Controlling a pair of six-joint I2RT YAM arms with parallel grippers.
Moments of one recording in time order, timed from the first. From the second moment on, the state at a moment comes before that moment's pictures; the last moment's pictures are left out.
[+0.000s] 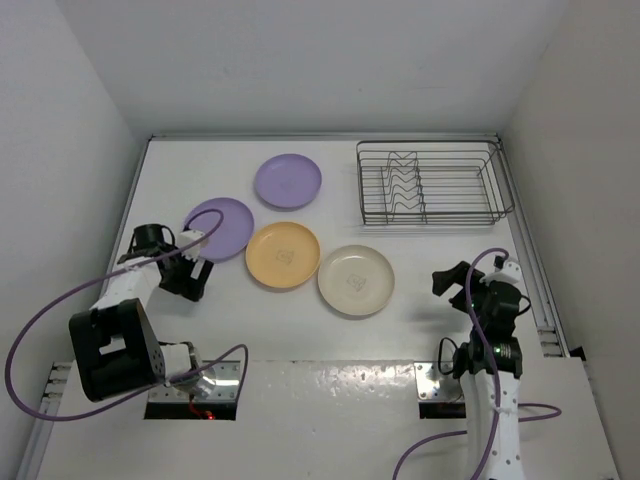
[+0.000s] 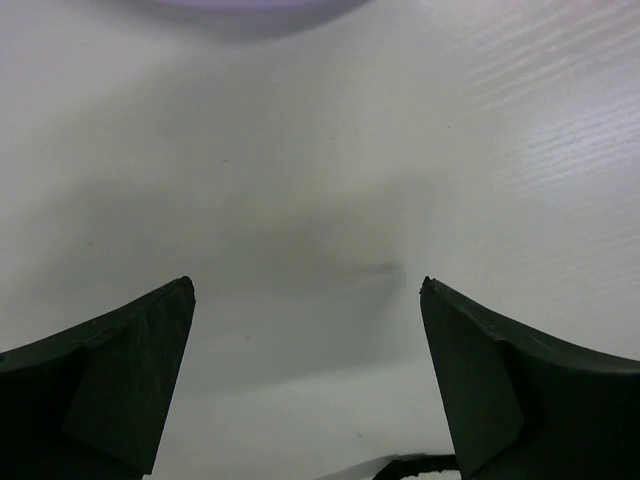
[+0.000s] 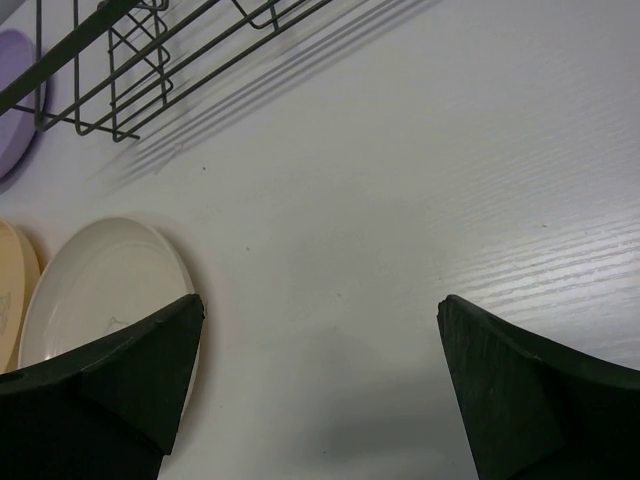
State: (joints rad) left arm 0.31 1.25 0.60 -0.52 0.21 0.67; right arm -0.21 0.17 0.09 -0.37 -0.18 0.44
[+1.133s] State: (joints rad) left arm 0.27 2.12 1.59 -0.71 0.25 0.32; right arm -0.21 0.51 0.20 -0.10 -0.35 0.47
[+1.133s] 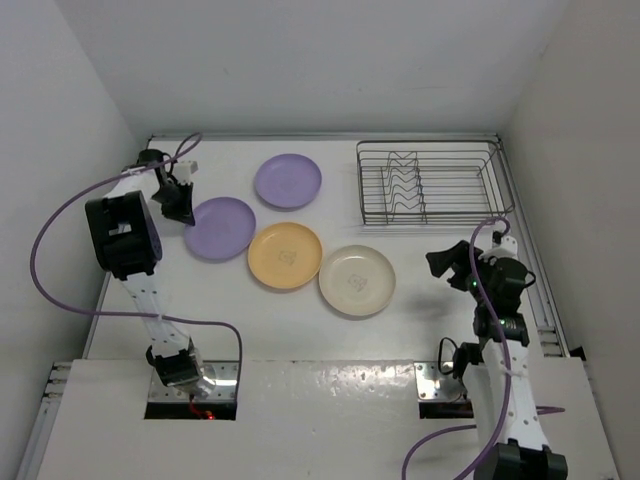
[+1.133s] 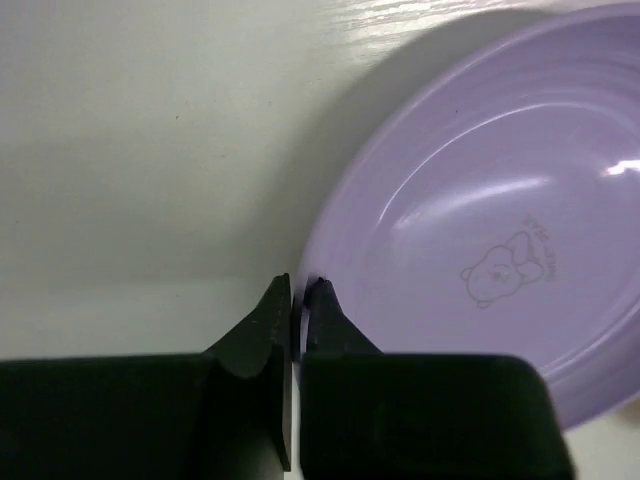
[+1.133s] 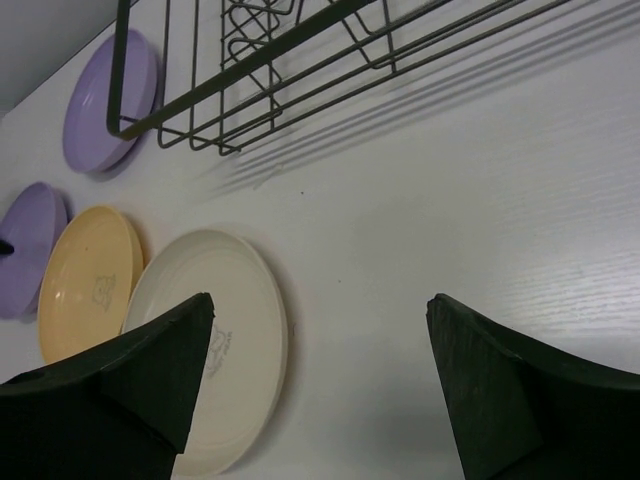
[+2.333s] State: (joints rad) left arm -0.58 2.21 2.22 -0.06 -0.11 0.96; right arm -0.03 1.04 0.90 -0.29 -0.34 -0.13
